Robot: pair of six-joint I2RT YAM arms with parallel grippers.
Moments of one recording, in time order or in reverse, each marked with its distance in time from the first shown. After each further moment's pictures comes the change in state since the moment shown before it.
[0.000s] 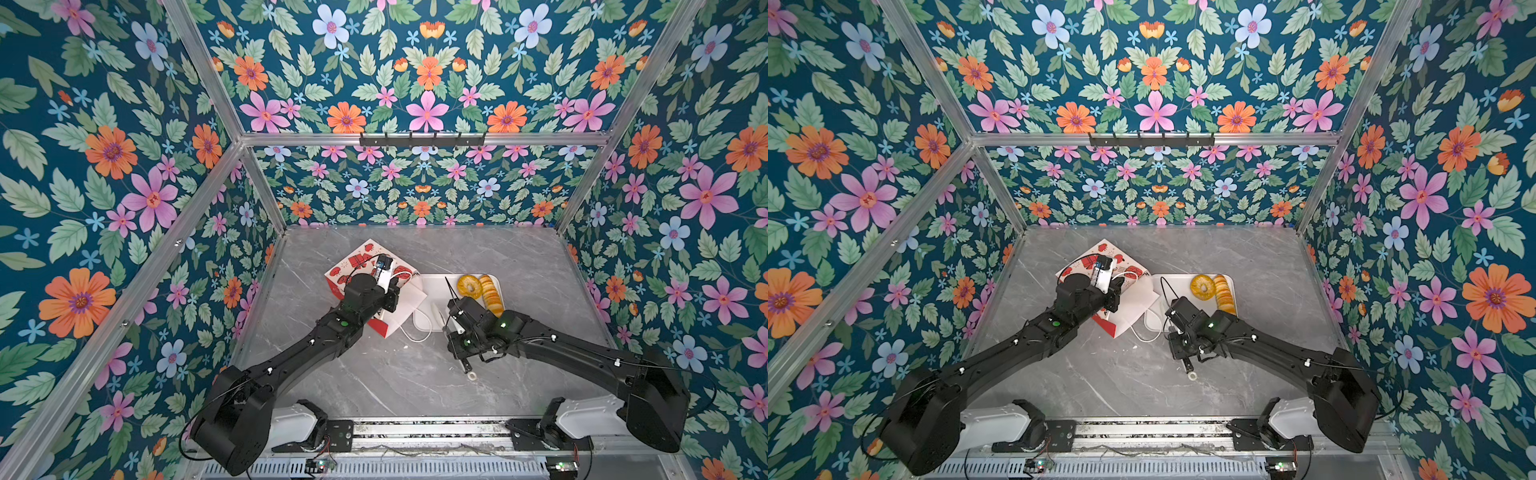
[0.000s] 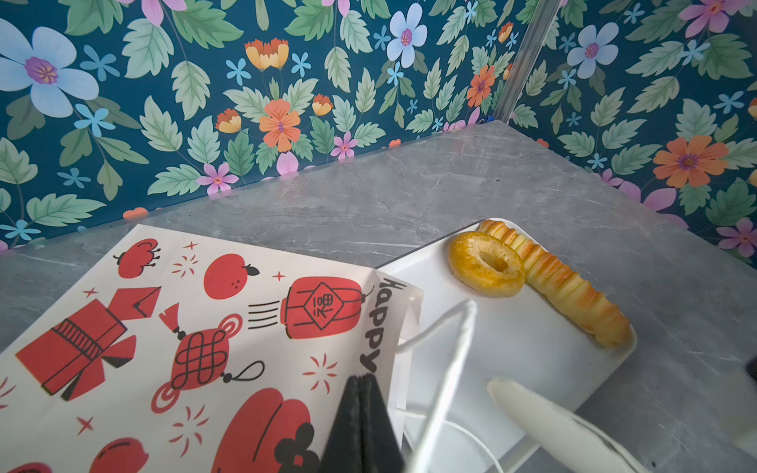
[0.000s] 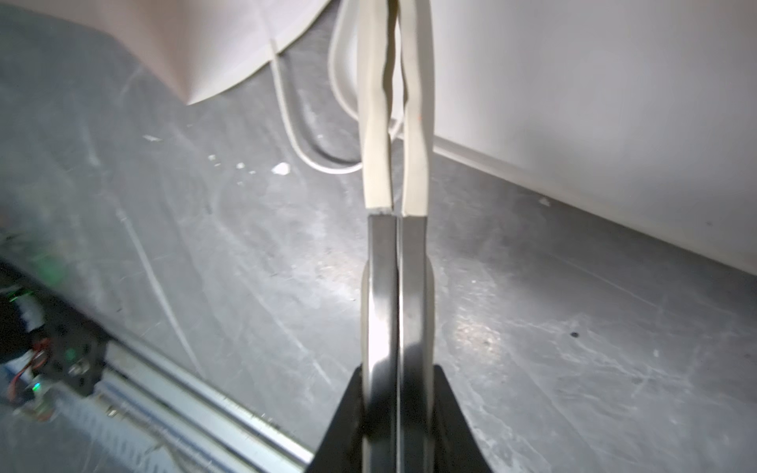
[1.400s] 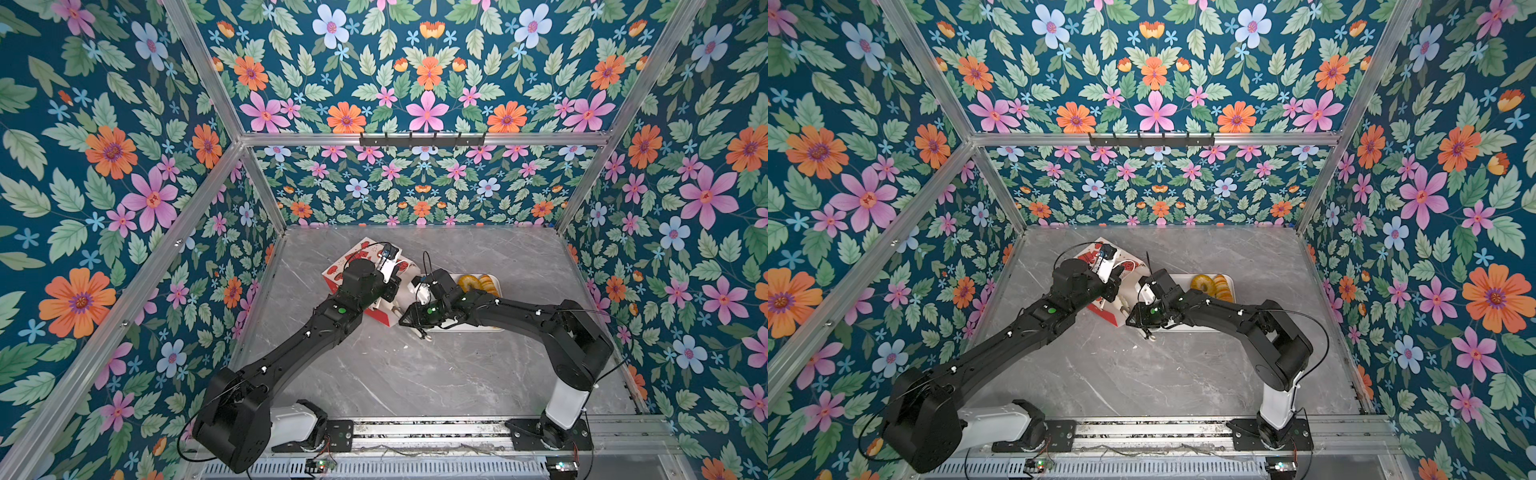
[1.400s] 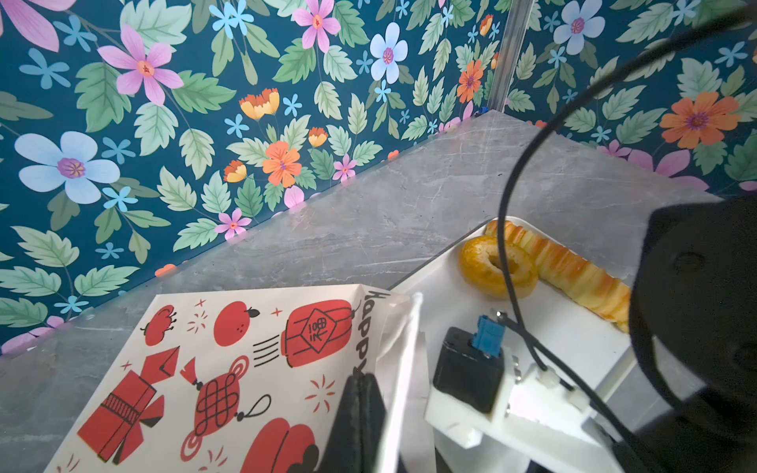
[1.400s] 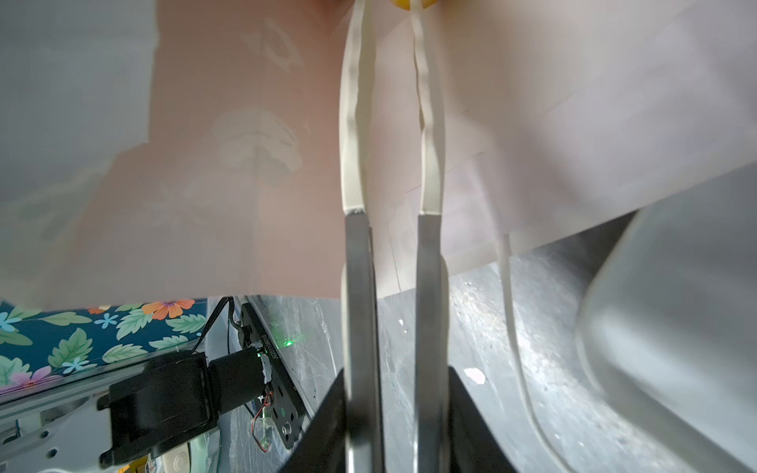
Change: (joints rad) left arm 0.027 0.006 0.146 -0.141 0.050 0.161; right arm -0.105 0.455 0.216 0.510 -0.401 0.119
